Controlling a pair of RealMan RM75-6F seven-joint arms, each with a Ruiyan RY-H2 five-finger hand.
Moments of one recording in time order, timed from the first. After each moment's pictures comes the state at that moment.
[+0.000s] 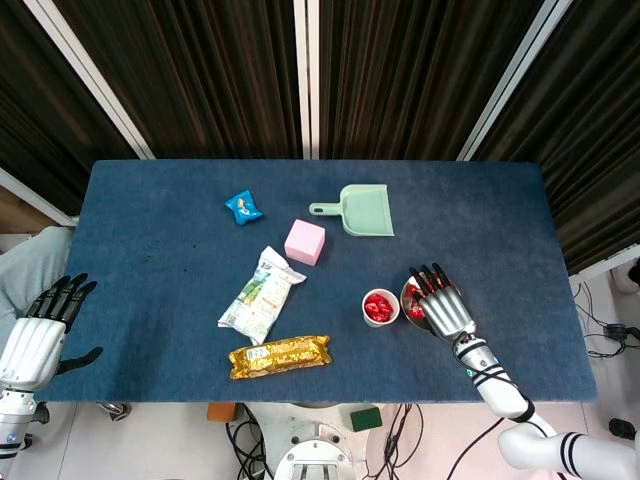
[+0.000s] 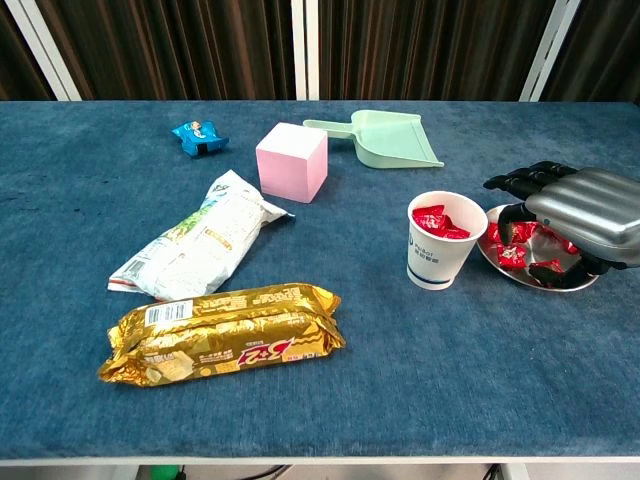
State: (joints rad) left arm -0.08 -1.13 0.02 -1.53 1.63 1.55 -0.05; right arm 0.49 -1.54 0.03 -1.40 -1.36 1.06 -0.56
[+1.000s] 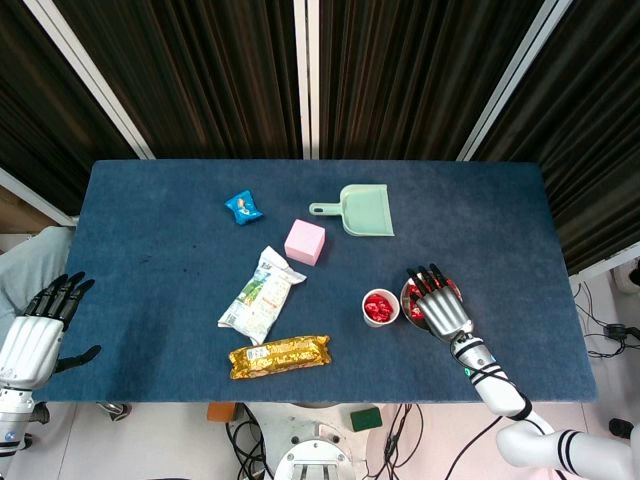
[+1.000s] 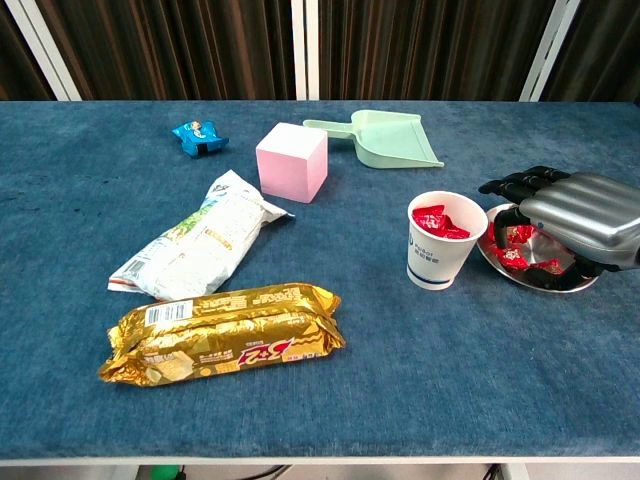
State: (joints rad) left arm -0.08 -1.13 0.01 -1.52 1.62 1.55 -0.06; right arm 0.50 -1.55 0.02 -1.39 -1.35 1.04 -0.55
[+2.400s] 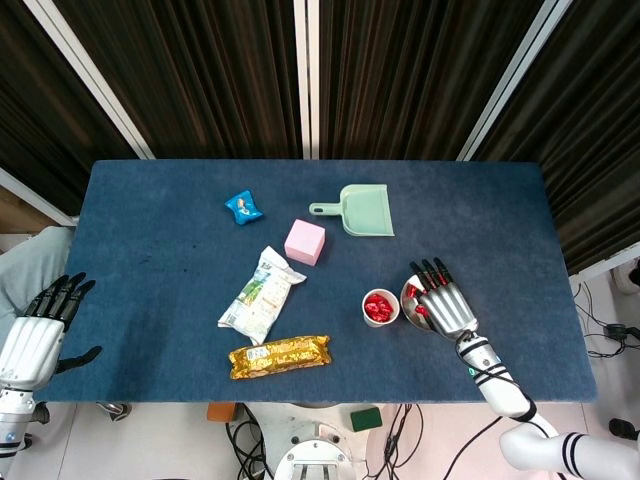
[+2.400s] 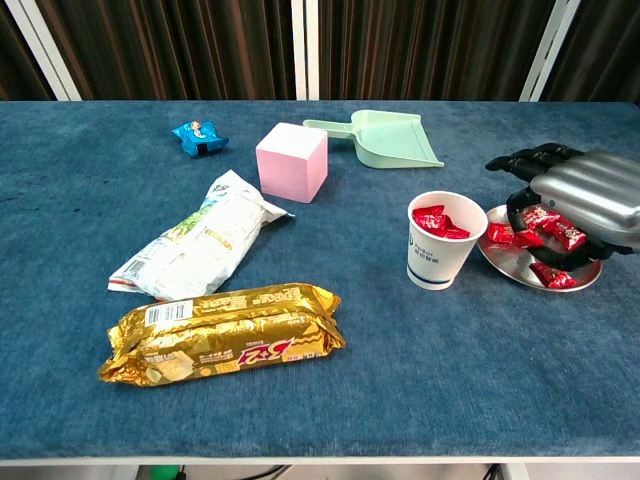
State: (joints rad) left arm -0.08 -1.13 0.01 -1.53 1.62 1.54 -0.05; right arm 0.49 -1.52 0.03 -1.42 -1.40 1.12 -0.50
